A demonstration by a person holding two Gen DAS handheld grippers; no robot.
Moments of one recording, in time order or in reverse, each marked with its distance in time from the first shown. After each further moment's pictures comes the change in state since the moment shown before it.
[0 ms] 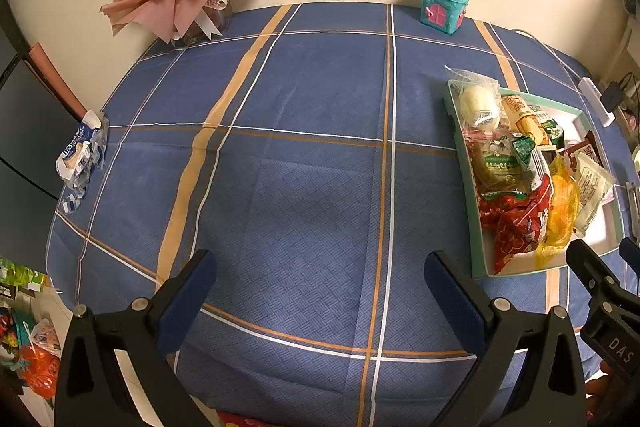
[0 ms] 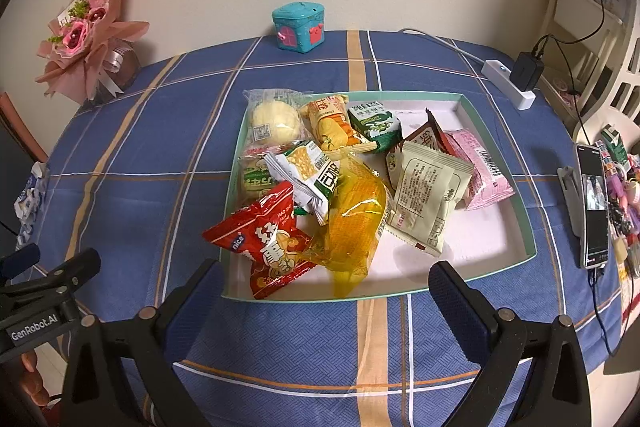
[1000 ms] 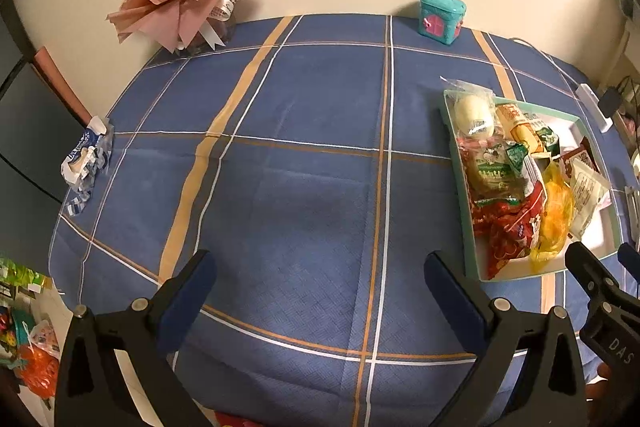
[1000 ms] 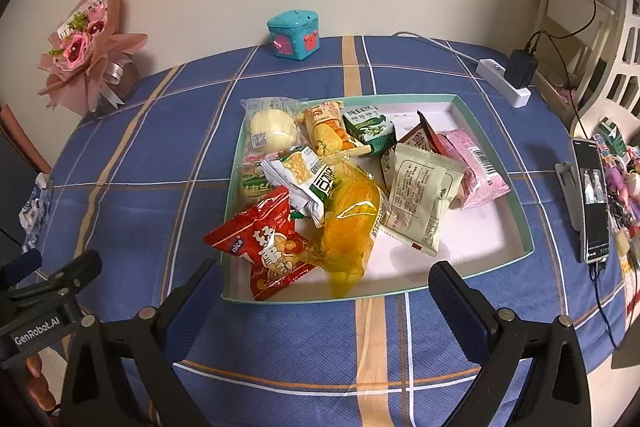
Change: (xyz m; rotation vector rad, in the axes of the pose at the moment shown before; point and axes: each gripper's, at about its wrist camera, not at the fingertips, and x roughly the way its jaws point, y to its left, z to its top) left arm -0.008 -0.004 -0.002 -0.002 -0.037 0.008; right arm -0.007 -0.006 -0.001 0.029 -0.022 0.013
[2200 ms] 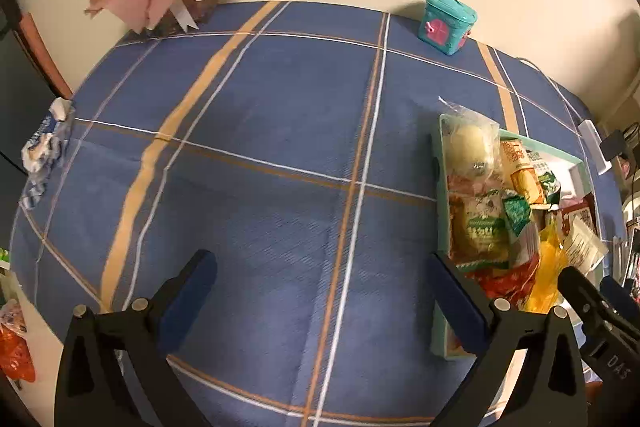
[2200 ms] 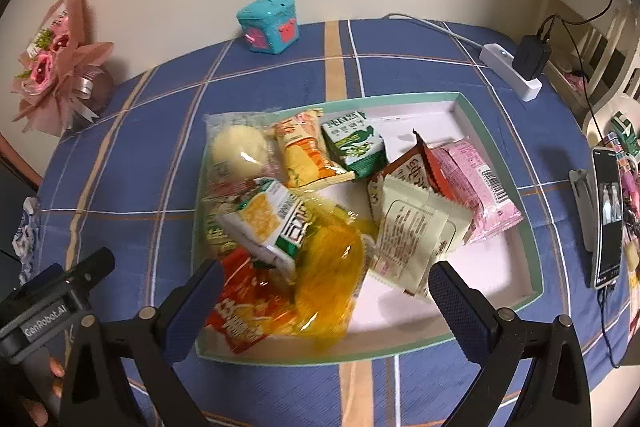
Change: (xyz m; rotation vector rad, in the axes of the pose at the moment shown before) left arm 0.046 -0.014 0.040 -0.094 0.037 -0.094; right arm 0.041 -0.020 0.045 0.051 0.075 0.001
